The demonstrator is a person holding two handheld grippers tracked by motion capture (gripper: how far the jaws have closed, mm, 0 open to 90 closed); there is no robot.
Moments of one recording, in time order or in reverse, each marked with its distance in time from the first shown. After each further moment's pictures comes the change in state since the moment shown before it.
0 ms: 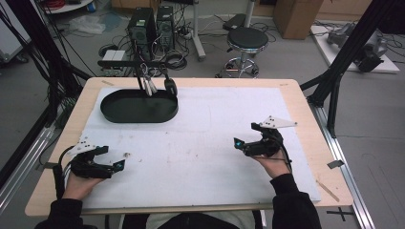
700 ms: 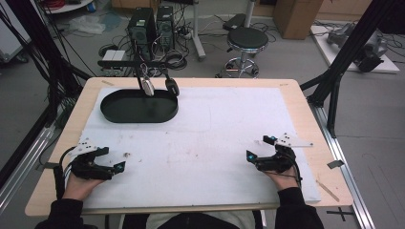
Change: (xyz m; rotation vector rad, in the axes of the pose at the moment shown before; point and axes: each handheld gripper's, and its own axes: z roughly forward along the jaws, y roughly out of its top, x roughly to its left) left arm -0.002 -0.002 0.001 0.022 -0.003 0.009; right arm -0.010 -0.054 -0.031 -0.078 -0.034 0.038
